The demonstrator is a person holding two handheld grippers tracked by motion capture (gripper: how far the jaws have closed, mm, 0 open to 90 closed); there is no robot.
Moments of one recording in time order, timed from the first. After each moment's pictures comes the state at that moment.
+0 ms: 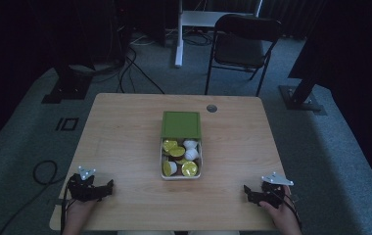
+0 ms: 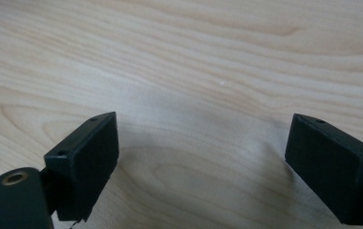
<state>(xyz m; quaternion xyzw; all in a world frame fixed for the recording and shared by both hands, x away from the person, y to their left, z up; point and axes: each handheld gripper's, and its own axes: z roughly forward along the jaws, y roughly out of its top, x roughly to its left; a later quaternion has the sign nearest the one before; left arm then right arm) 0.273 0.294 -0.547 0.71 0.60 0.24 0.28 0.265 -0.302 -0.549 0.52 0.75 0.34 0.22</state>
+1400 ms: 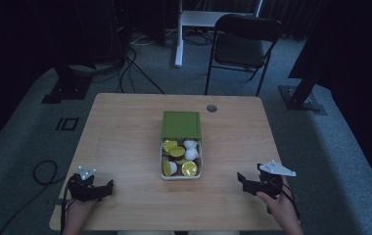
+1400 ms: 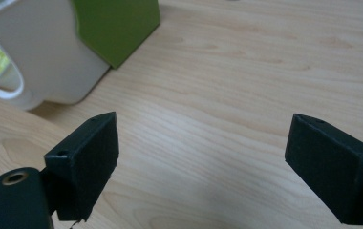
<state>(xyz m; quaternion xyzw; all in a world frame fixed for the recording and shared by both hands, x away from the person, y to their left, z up) 0.273 0.294 -0.547 0.71 0.60 0.24 0.28 0.272 -0.274 -0.486 0.49 0.73 0.41 0.23</state>
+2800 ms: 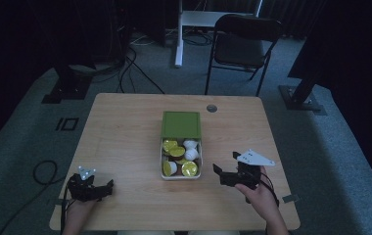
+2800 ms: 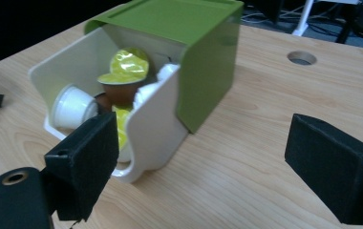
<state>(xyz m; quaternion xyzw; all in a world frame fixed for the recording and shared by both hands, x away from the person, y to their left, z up) 0.273 0.294 -0.547 0.71 0.60 0.24 0.28 0.282 -0.203 -0.445 0.42 0.75 0.47 0.21</state>
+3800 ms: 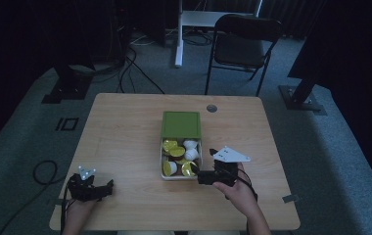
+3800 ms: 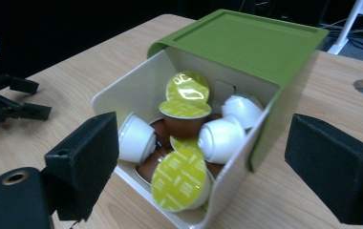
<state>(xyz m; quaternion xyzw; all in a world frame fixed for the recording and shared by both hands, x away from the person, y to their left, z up) 0.273 0.294 -0.547 0.71 0.60 0.24 0.28 0.289 -0.141 -0.438 0.37 0.76 0.50 0.19</state>
